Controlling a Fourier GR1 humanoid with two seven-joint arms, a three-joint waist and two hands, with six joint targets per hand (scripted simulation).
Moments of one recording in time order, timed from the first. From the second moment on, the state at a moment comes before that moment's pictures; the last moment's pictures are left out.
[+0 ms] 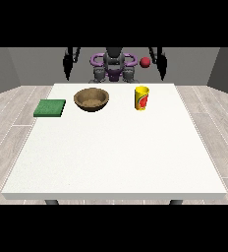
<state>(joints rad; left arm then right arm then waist) 0.00 0.11 0.03 -1.54 0.03 0.01 -0.01 0.02 -0.09 -0.01 -1.57 -0.02 -0.01 0.01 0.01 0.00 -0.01</state>
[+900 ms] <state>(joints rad) -0.03 0.05 -0.02 -1.88 0.12 0.11 0.43 0.07 -0.11 -0.04 -1.94 -0.15 -0.04 0.44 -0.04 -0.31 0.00</state>
